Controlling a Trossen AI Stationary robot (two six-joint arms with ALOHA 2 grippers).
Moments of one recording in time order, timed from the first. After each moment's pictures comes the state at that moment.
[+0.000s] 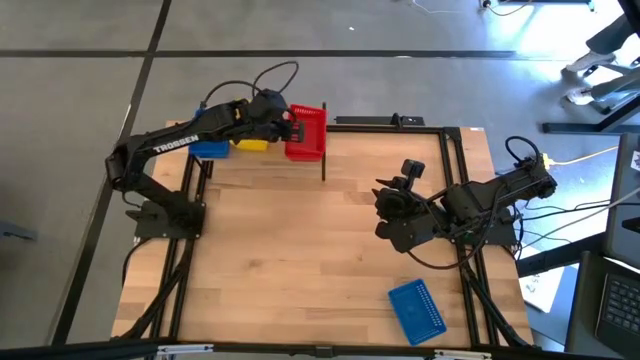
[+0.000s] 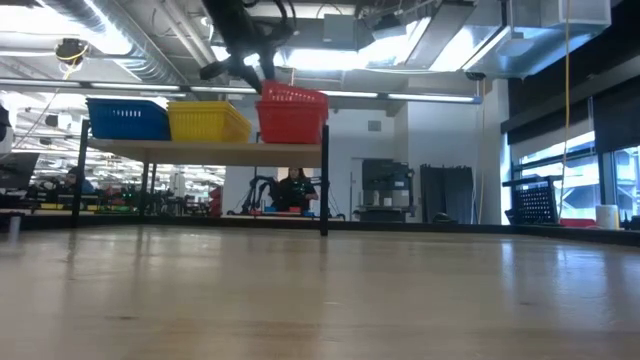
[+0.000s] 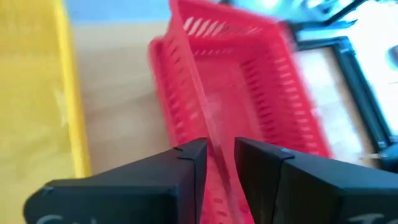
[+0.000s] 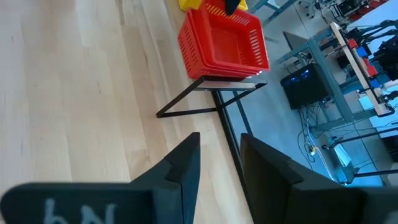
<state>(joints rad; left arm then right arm) 0.45 1.45 1.42 -0.71 -0.26 -0.84 0.44 1.50 1.65 -1.27 0.95 0.31</state>
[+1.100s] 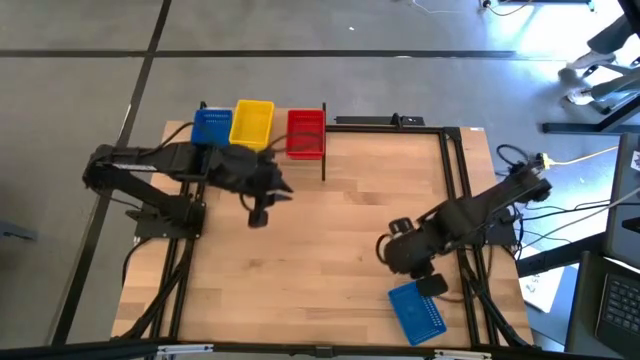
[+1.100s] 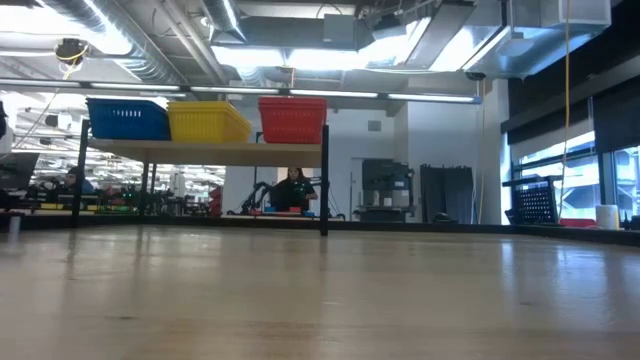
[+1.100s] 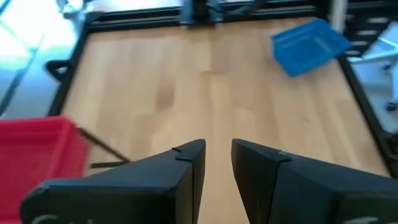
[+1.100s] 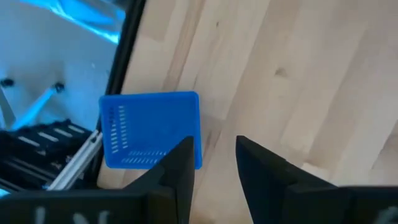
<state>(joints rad) -0.07 1.24 1.42 -0.74 -0.13 0.01 0.51 1.56 1.65 -1.38 -0.14 0.20</state>
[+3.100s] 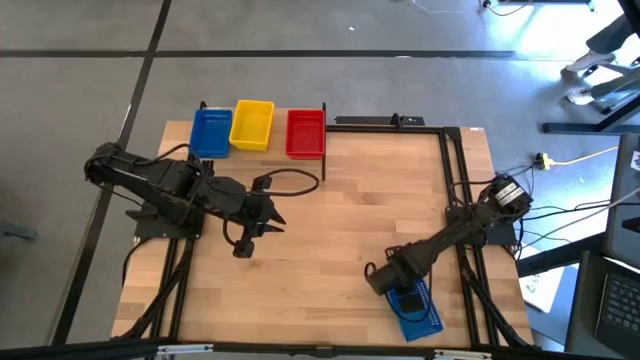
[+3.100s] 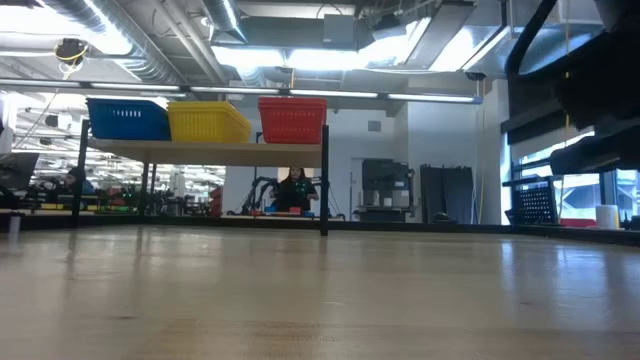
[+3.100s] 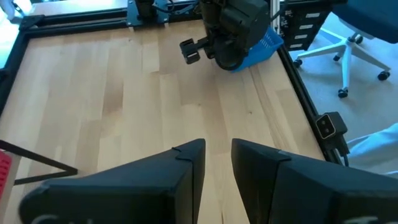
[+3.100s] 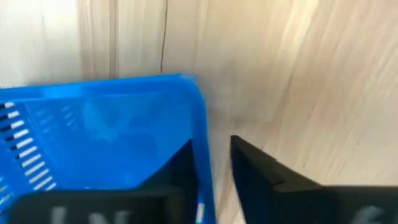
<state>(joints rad) -0.32 1.24 1.42 -0.75 -0.18 -0.10 0.57 1.77 1.05 -0.81 -0.23 0.40</state>
